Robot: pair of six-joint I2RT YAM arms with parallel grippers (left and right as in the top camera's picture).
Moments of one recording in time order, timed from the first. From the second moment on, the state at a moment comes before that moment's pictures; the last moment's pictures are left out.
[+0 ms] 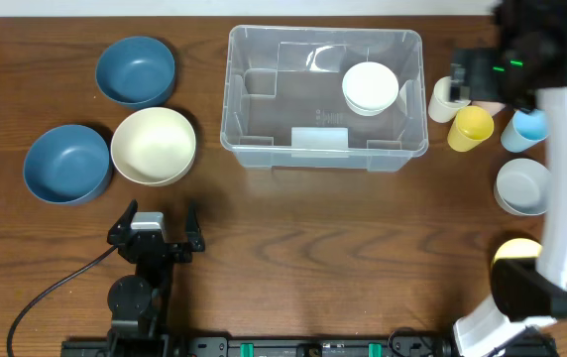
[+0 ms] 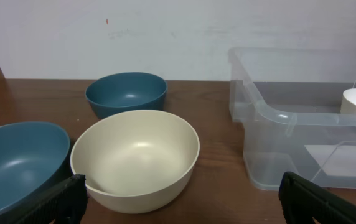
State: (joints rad) left arm -0.07 0.01 0.03 -0.12 -0.05 -0.04; right arm 0.05 1.80 2.34 -1.69 0.16 0.22
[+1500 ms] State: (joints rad) left arm -0.07 0.01 0.03 -0.12 -0.05 -0.04; right arm -0.60 1.35 0.72 -0.85 -0.13 0.30
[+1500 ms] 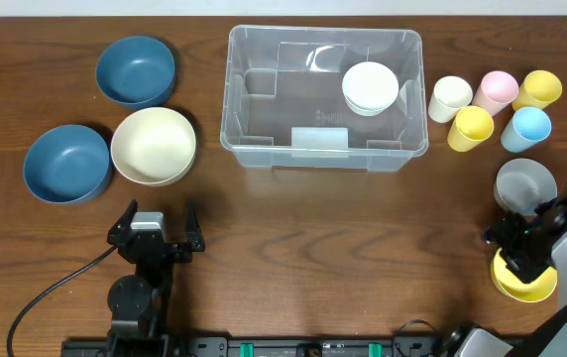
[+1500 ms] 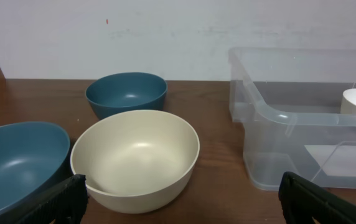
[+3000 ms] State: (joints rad) left arm -0.07 0.01 0.03 -0.12 -0.05 -0.04; right arm -0.45 1.29 0.73 -0.96 -0.21 0.22
